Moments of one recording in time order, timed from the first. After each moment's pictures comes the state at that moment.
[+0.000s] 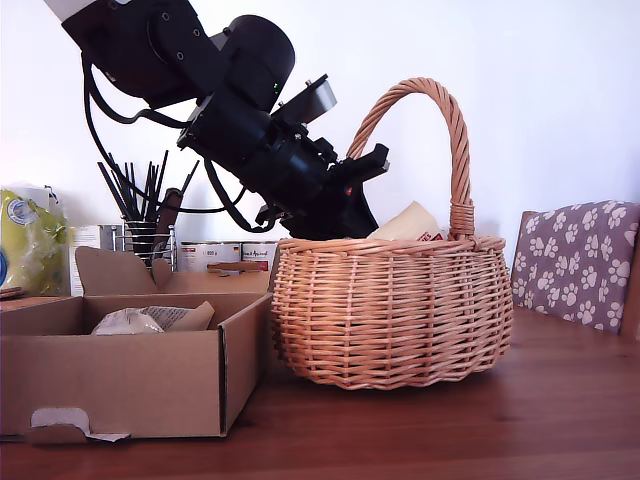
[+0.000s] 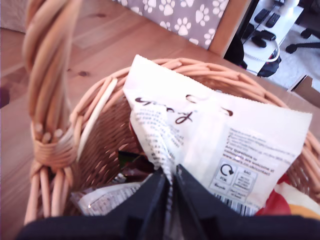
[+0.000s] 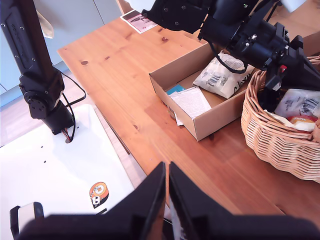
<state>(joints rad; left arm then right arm) -0.67 1.90 1.21 0.15 0.30 -0.07 0.40 0.58 0.90 -0.94 -0.67 -0.21</state>
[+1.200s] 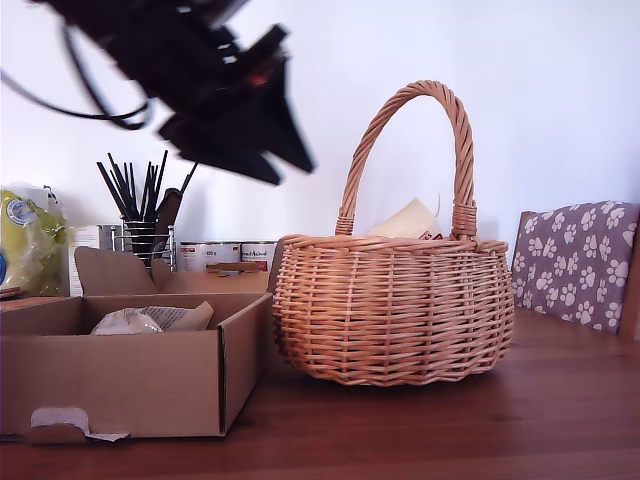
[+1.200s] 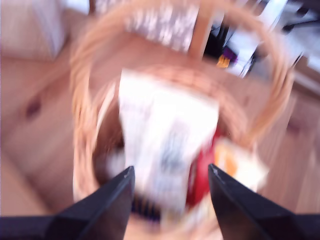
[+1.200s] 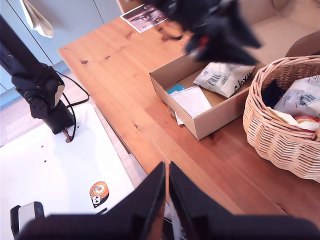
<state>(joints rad) -0.59 1.41 0.95 -0.16 0.27 0.06 0.40 0.58 0.90 -0.94 -0.67 -0.21</state>
